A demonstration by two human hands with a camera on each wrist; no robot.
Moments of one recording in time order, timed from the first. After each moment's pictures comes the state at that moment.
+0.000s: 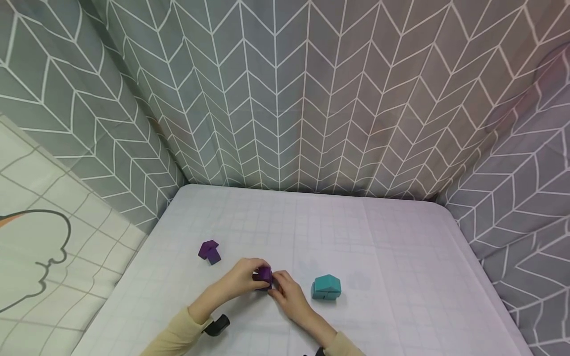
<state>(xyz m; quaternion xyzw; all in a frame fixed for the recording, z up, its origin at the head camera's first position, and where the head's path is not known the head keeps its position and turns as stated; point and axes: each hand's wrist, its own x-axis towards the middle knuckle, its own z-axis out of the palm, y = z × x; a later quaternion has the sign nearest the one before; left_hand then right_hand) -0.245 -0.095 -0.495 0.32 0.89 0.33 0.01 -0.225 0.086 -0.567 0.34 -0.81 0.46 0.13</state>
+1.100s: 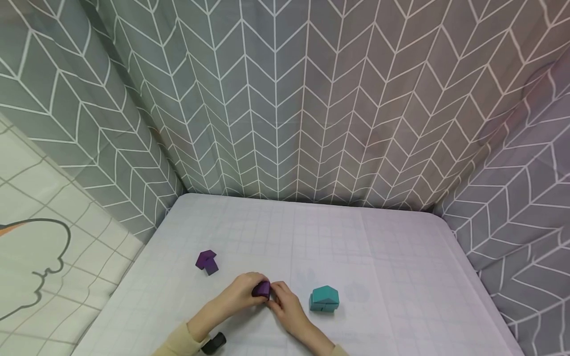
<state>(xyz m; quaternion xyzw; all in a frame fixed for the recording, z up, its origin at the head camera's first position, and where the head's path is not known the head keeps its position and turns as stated) -0.234 -0.089 -0.504 0.32 0.91 0.27 -0.02 -0.221 0.087 -0.566 0.34 -0.81 0.46 0.12</state>
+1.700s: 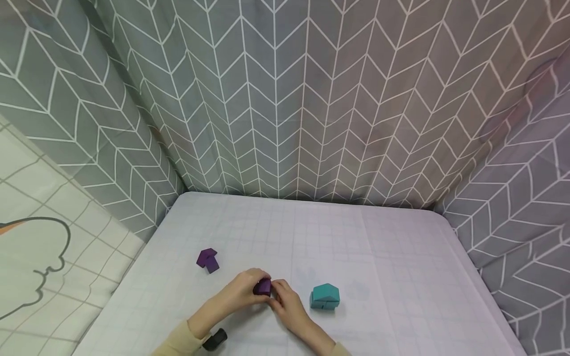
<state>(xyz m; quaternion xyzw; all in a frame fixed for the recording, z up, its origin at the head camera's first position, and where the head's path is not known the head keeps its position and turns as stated) -0.234 -0.090 -0.501 0.35 0.90 0.26 -0.07 -0.222 0.086 -0.567 0.34 -0.81 0.46 0.13</state>
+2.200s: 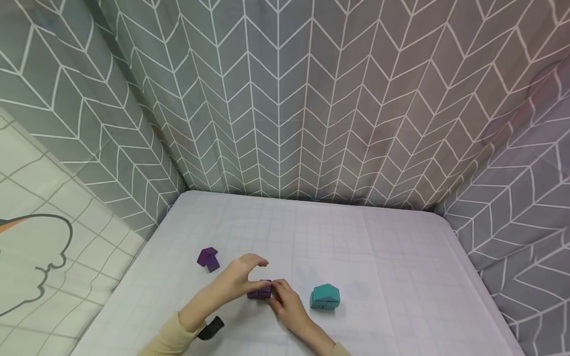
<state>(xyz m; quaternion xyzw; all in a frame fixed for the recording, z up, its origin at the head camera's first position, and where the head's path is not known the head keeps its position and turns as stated) -0.237 -0.097 -0.456 0.35 0.89 0.25 -0.15 -0.222 0.086 -0.565 0.34 -0.82 0.45 0.13</state>
